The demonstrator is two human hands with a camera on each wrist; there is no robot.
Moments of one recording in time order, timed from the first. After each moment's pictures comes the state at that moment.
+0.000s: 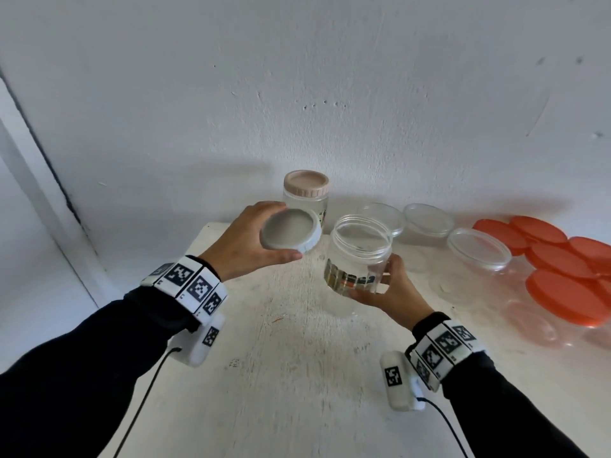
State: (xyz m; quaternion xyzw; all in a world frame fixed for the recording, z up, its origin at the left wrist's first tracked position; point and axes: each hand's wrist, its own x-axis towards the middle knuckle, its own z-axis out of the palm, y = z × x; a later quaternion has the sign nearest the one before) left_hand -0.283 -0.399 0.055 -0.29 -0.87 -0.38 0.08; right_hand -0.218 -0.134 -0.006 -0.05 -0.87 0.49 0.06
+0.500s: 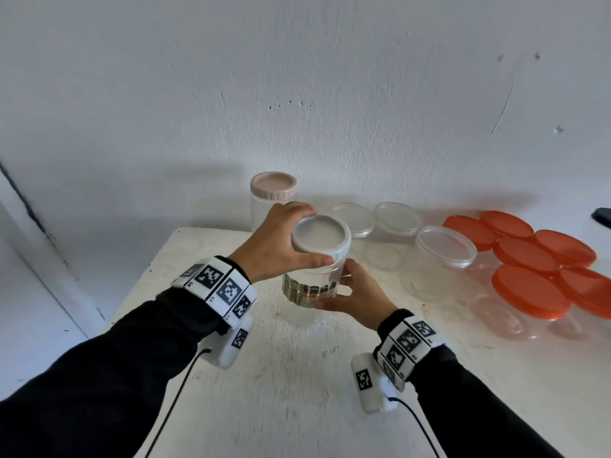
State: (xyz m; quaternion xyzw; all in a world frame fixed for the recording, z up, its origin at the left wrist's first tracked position) left_hand -0.276 -0.311 0.070 -0.35 -0.86 -0.37 0.05; right_hand -0.226 -0.127 -0.008 -0.01 -0.85 0.52 0.02
